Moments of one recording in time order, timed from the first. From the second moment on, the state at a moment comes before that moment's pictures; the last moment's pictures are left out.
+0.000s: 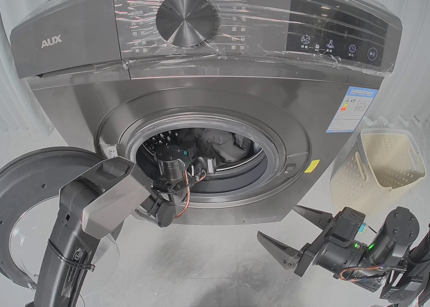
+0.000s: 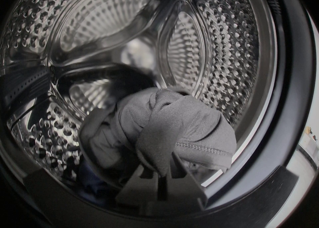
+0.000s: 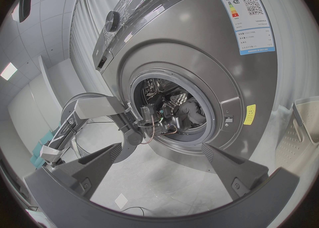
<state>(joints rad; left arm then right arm) -0.47 2.60 -1.44 -1.25 0.06 -0.04 0.91 1.75 -0.12 -1.55 -0.20 0.19</state>
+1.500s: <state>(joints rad) -0.50 2.47 -1.15 -1.28 0.14 -0.04 0.94 1.77 -0.13 -1.55 -0.20 0.19</state>
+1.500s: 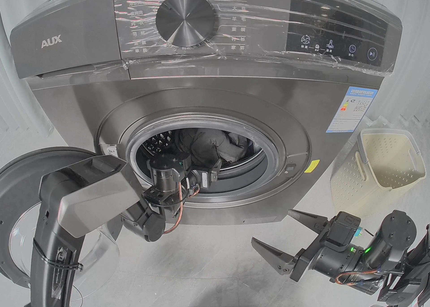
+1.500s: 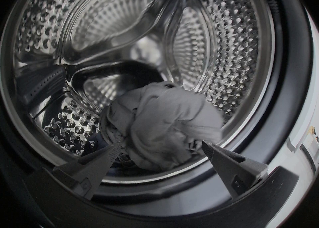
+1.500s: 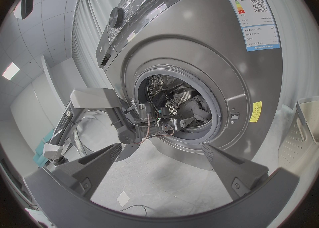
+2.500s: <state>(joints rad) -0.75 1.70 -0.10 -1.55 0.12 -0.11 0.85 1.55 -0.02 -1.51 -0.20 0.21</state>
